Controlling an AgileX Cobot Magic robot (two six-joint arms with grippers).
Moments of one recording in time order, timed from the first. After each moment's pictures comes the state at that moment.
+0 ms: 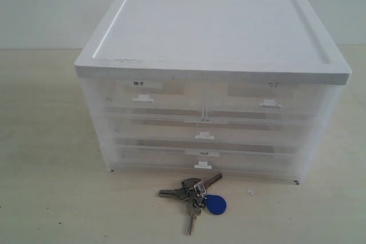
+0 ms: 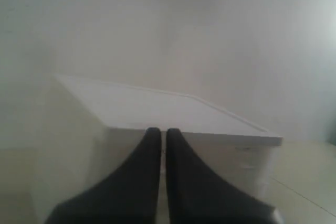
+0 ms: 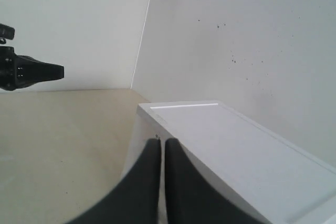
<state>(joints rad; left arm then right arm) -0.66 0.15 -0.01 -0.24 -0.26 -0.03 0.84 0.00 -0.59 0.15 0.60 -0.36</state>
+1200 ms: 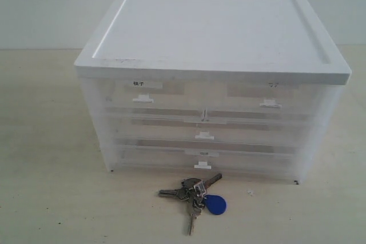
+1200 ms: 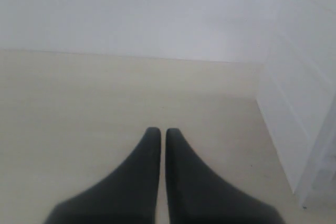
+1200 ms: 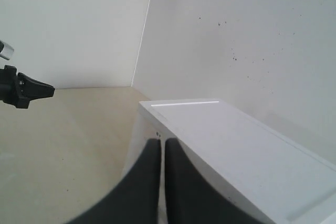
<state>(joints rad) 0.06 0.00 0.00 -0.07 0.26 0.03 0.84 0.00 -0.59 0.15 0.61 -0.36</state>
